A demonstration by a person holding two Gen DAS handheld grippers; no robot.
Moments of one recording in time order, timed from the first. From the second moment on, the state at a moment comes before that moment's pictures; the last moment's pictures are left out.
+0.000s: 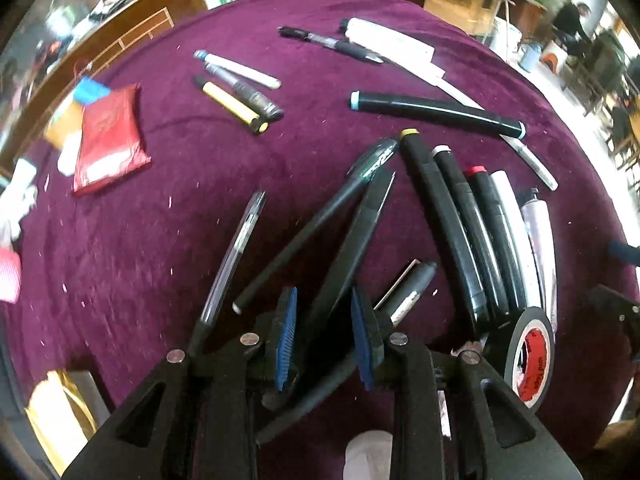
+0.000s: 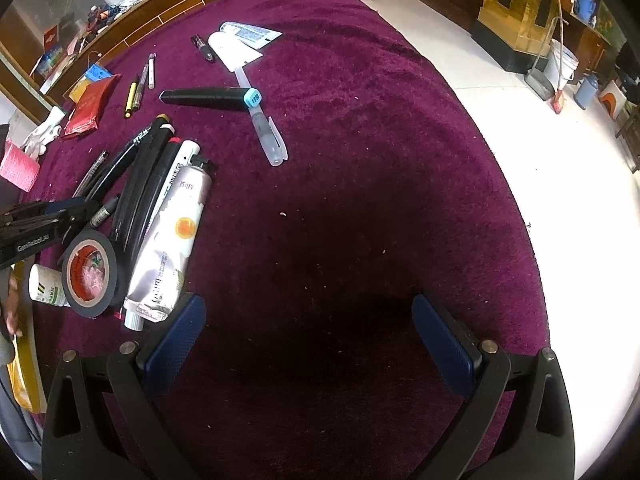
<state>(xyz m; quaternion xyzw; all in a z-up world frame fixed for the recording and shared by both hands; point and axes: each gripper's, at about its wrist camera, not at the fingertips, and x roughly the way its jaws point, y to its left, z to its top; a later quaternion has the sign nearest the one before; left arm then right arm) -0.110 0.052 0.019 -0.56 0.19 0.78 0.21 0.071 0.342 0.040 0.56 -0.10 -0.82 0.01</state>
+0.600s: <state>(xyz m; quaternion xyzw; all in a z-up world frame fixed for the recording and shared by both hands) -0.098 -0.010 0.091 -0.50 0.04 0.84 0.20 0.050 0.293 0.072 0.53 -0.06 -0.84 0.07</state>
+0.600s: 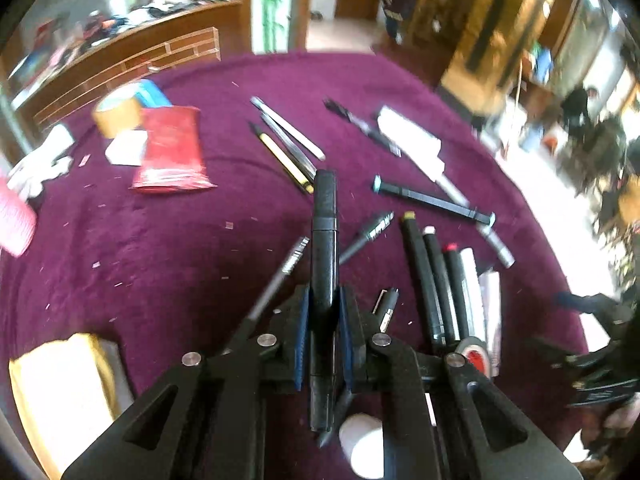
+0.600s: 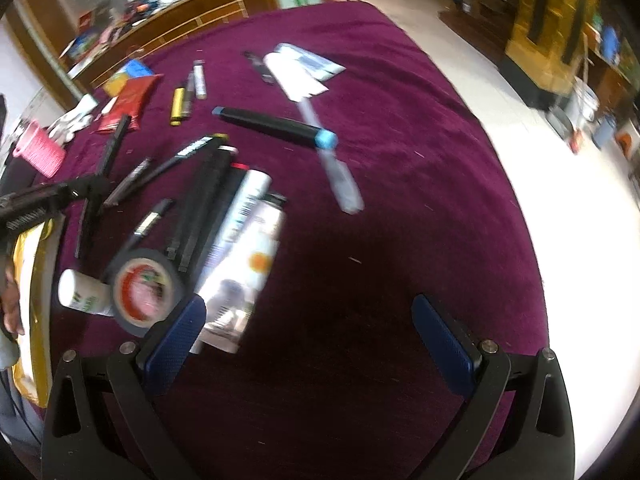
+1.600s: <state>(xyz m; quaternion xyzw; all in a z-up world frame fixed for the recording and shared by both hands) 0.009 -0.205 0.091 -0.47 -0.16 0.86 0.14 -0.085 0.067 0.043 0.62 -0.03 -0.77 0.12</state>
